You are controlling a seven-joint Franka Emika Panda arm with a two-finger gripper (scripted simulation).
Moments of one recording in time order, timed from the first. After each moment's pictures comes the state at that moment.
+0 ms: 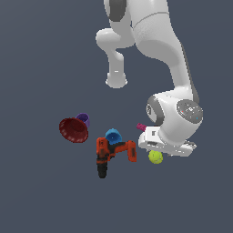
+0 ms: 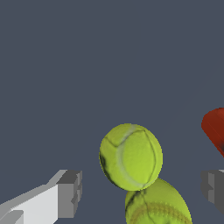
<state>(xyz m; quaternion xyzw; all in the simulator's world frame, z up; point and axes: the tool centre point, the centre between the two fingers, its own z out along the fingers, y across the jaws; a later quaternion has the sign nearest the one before) 0.097 0.191 0.089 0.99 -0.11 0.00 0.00</state>
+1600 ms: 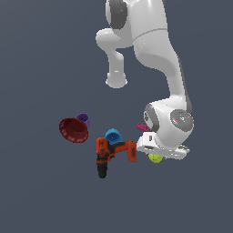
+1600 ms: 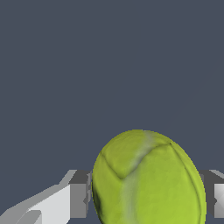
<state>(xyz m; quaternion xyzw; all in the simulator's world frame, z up) 0.094 0.190 0.047 0.99 -0.11 0.00 0.00</state>
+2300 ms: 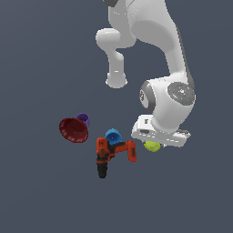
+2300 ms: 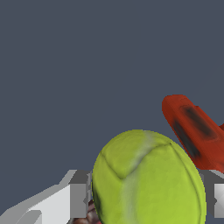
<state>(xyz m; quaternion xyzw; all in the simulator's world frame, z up) 0.071 0.161 0.127 0.99 -0.11 0.00 0.00</state>
